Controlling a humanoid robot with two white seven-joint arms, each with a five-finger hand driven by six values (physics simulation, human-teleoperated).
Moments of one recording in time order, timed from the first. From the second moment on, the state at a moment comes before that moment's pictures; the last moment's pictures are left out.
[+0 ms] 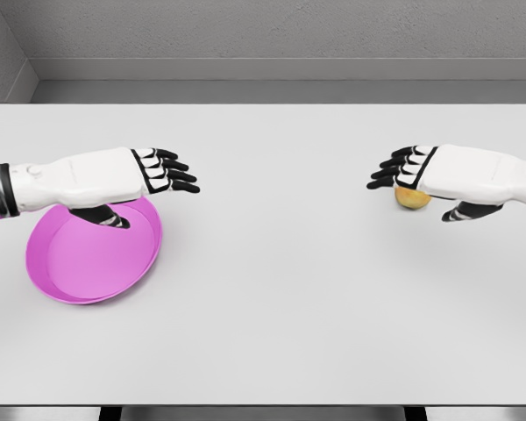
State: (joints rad) left arm -0.71 1.02 -0.83 -1.69 -0.28 -0.61 -0.30; right arm -0.48 -0.99 0.43 -1.72 0.25 -0.61 0.61
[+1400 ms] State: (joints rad) left arm -0.73 1.01 -1.12 -1.57 0.41 -0.61 -0.30; right arm -0.65 -0.75 0.56 -1.10 0.23 -0.55 0.61
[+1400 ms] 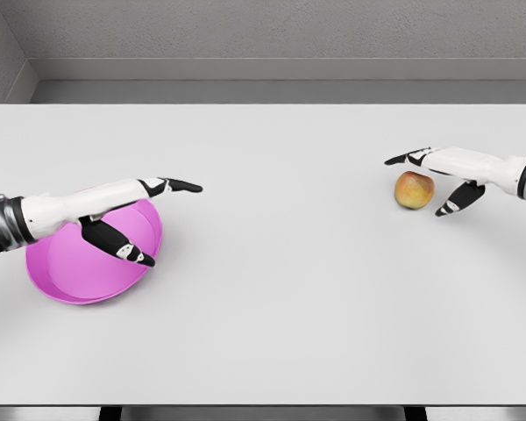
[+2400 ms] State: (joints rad) left arm -0.81 0.94 -1.03 -1.66 -0.04 -0.61 -0.34; right arm -0.67 -0.70 0.56 -1.03 0.27 -0.56 0.61
